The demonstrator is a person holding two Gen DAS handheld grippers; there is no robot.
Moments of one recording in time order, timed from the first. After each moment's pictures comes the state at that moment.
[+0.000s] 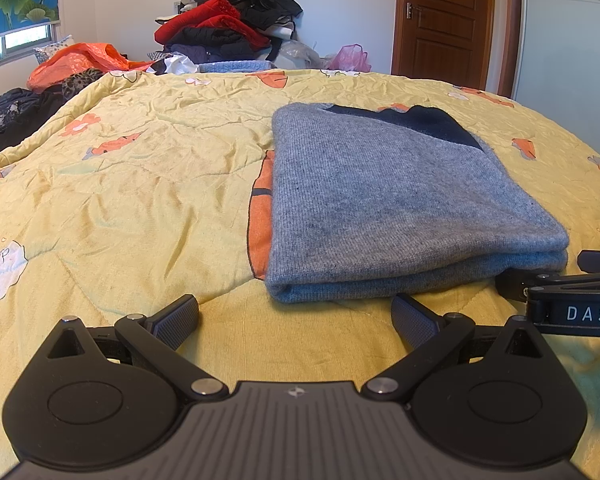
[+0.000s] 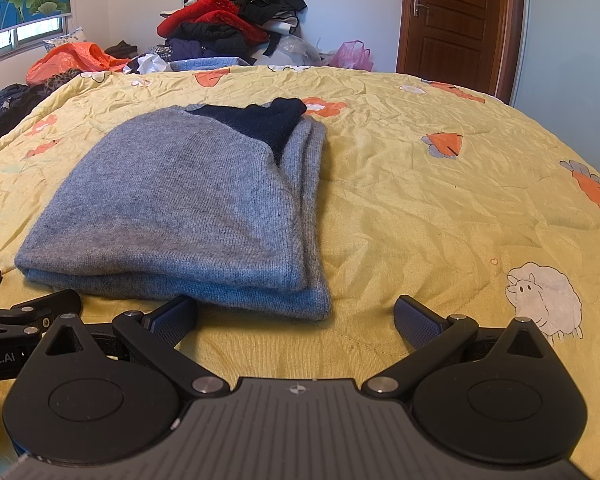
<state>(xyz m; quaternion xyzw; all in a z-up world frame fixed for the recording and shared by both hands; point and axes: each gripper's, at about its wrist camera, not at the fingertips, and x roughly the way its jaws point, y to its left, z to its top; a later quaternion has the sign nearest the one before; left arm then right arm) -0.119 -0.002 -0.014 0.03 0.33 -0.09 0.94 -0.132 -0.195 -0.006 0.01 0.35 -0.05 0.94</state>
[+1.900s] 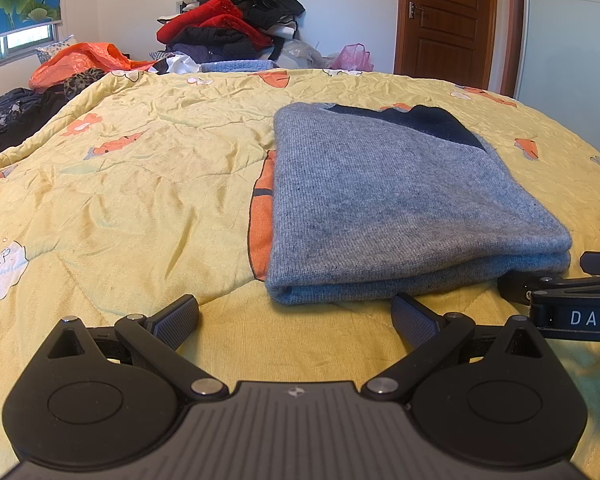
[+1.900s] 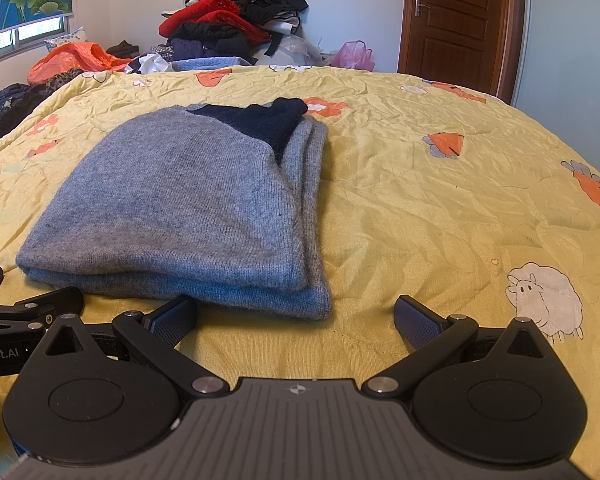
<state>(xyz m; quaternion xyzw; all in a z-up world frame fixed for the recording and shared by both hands) -0.119 -0.002 -0.014 0.03 0.33 -0.09 0.94 -0.132 -0.194 -0.006 0.01 0.35 -0.05 0.94</state>
